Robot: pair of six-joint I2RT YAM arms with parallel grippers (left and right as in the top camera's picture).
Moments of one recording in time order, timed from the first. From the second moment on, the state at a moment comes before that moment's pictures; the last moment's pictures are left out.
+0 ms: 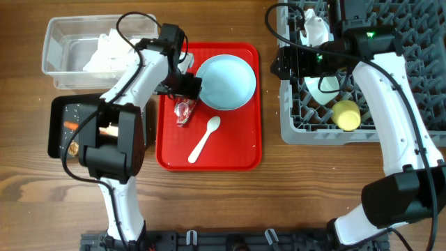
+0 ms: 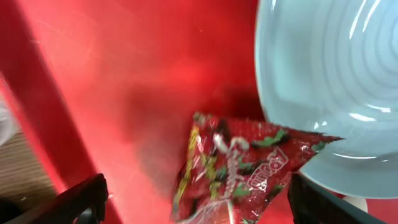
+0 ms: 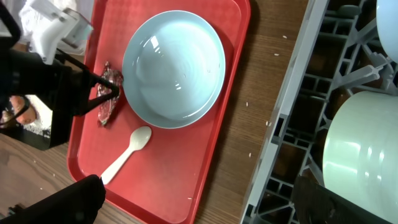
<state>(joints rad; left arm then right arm) -0.23 2.14 1.63 -0.96 0.09 0.00 0.14 1.75 1.73 -1.14 -0.38 0.02</state>
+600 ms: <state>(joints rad) -0.31 2.15 1.71 -1.09 0.15 -0.11 0.14 1.75 1.73 -1.14 -0.38 0.02</state>
